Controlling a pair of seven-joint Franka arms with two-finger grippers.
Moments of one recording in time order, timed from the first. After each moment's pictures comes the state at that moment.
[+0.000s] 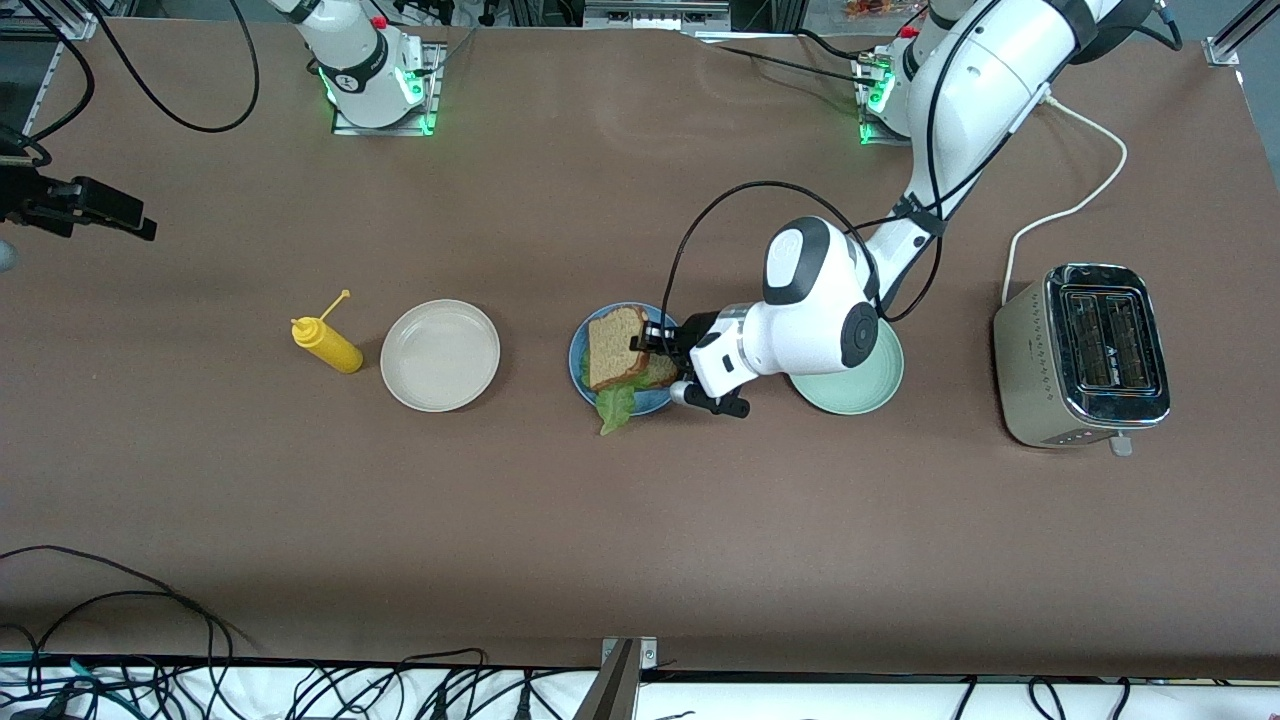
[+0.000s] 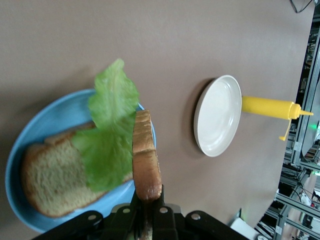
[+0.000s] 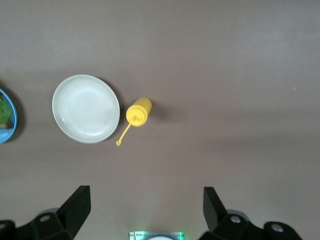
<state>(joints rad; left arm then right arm) -0.15 0.74 -0.52 -1.56 -0.62 2.34 -0.01 -0.01 0.05 -0.07 -1.56 0.03 1.49 -0.03</state>
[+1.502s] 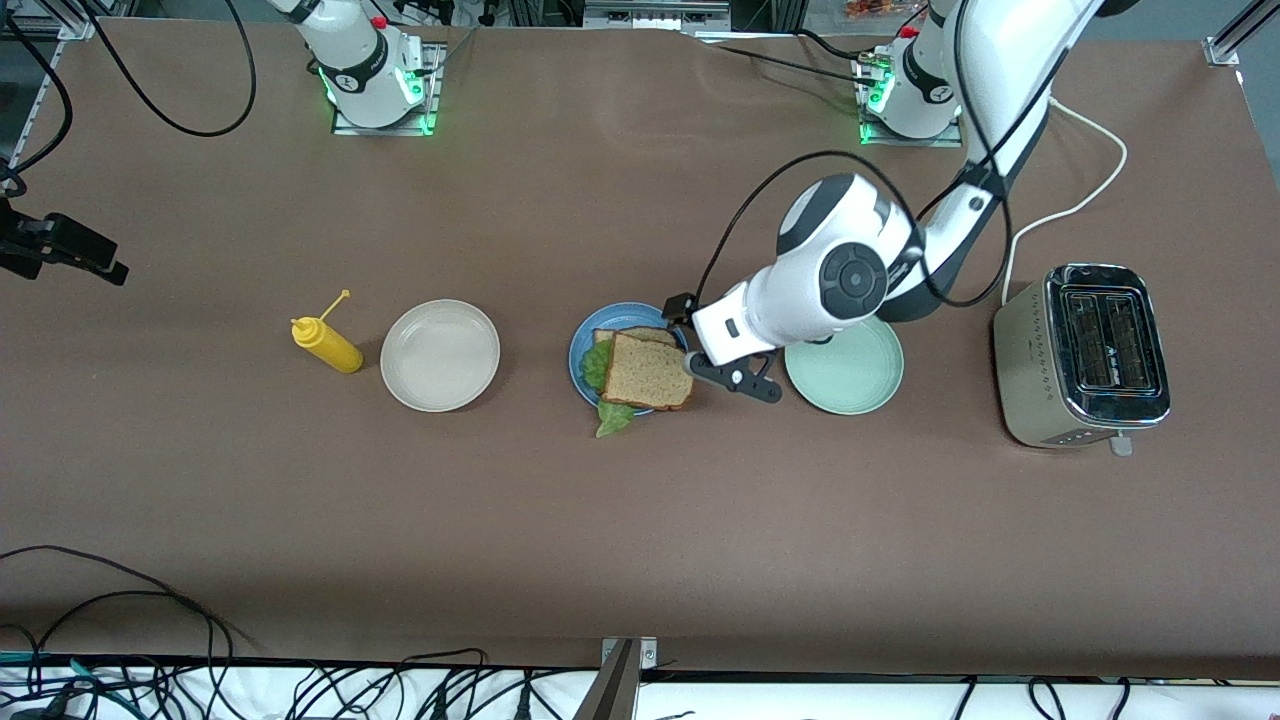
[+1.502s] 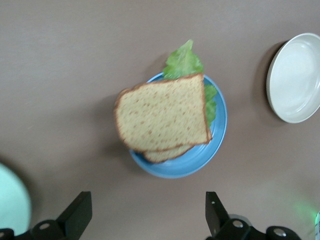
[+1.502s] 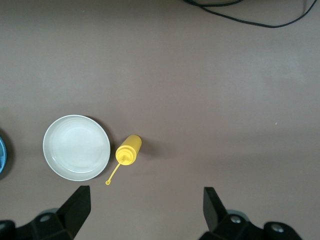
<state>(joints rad) -0.13 0.57 -0.50 -1.55 -0.15 2.06 -0.22 -0.01 0.07 -0.09 -1.55 0.01 1.66 -0.03</state>
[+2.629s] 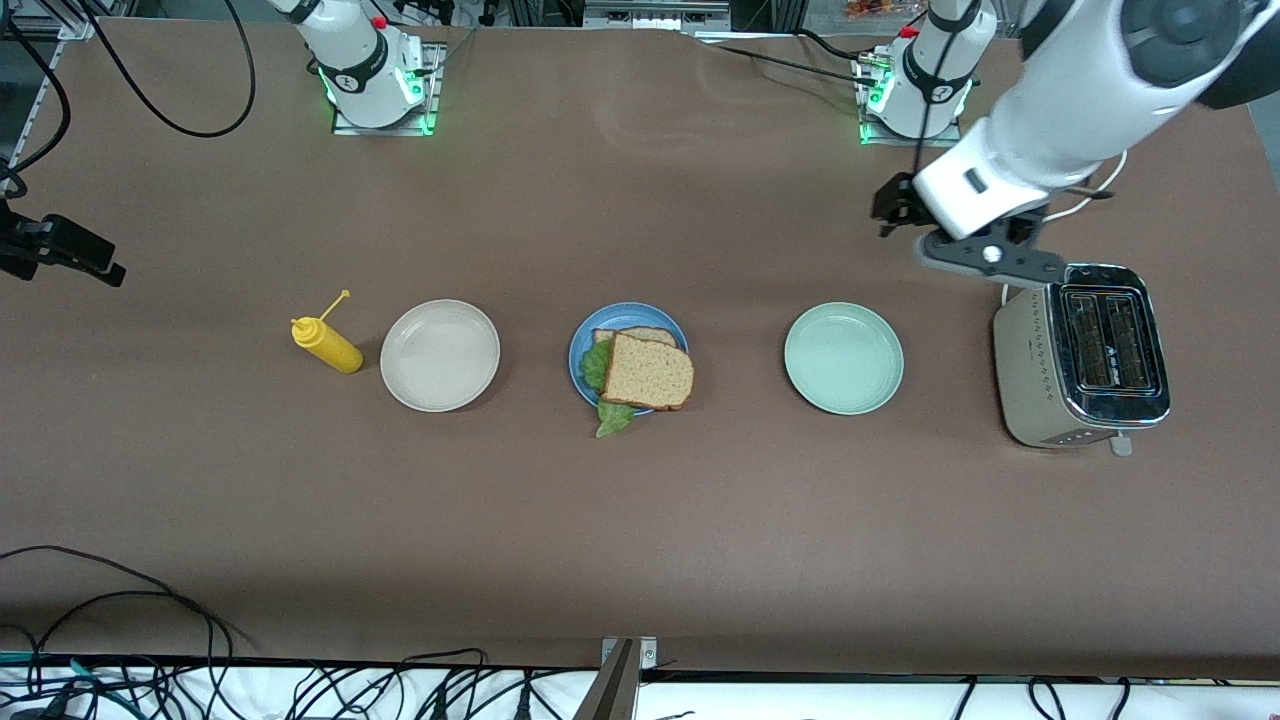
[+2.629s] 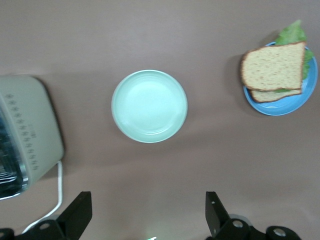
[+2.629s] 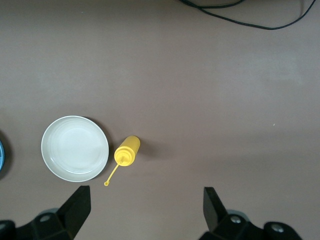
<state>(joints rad) -0.12 0.09 -0.22 -1.56 -0.04 1.51 -0.15 -0.01 0.07 -0.08 -1.55 0.00 1.66 -0.03</state>
